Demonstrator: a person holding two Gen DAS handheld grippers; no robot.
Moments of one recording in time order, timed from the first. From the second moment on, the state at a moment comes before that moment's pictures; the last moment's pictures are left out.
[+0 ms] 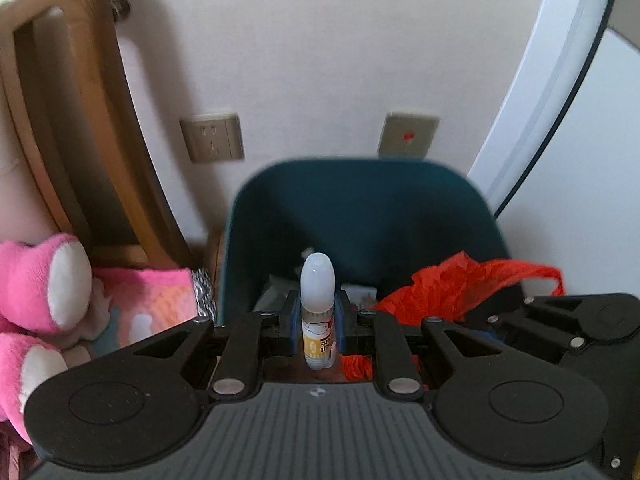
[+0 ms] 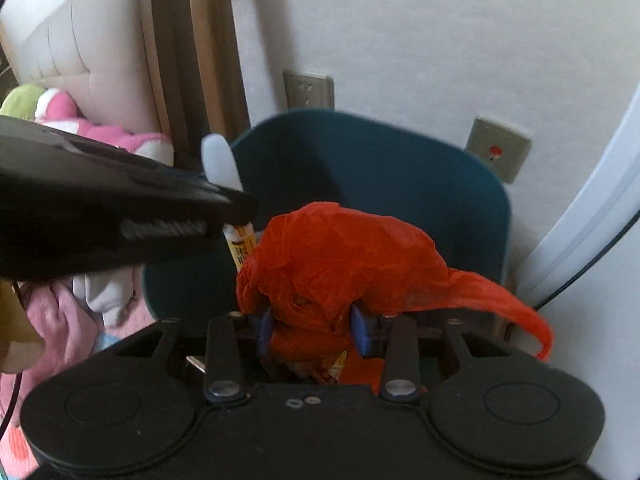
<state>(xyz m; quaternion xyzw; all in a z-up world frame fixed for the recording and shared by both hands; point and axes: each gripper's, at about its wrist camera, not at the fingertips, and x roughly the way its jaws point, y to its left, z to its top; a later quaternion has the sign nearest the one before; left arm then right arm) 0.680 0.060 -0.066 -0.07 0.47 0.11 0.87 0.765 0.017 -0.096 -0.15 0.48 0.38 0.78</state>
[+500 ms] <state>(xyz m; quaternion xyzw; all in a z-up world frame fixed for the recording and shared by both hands) 0.699 0.055 -0.117 -0.08 0.55 0.09 0.83 0.769 0.028 -0.121 -0.20 0.49 0.39 0.76</state>
